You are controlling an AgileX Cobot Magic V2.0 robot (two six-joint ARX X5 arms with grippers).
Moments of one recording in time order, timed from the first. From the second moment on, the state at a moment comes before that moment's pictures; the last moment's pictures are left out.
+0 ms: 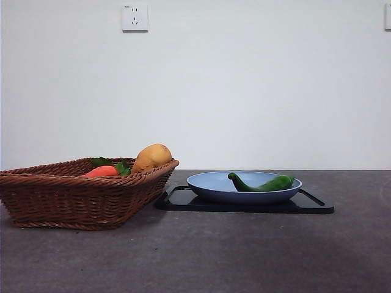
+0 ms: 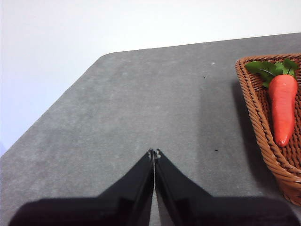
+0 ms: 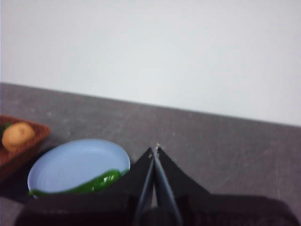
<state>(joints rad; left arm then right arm) 0.13 0.02 0.02 -0.16 -0.05 0.11 -0.19 0.29 0.41 -0.16 -0.41 -0.12</state>
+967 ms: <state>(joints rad) 0.13 0.02 0.02 -0.16 -0.05 0.11 -0.12 0.00 0.02 -0.14 -0.41 -0.10</state>
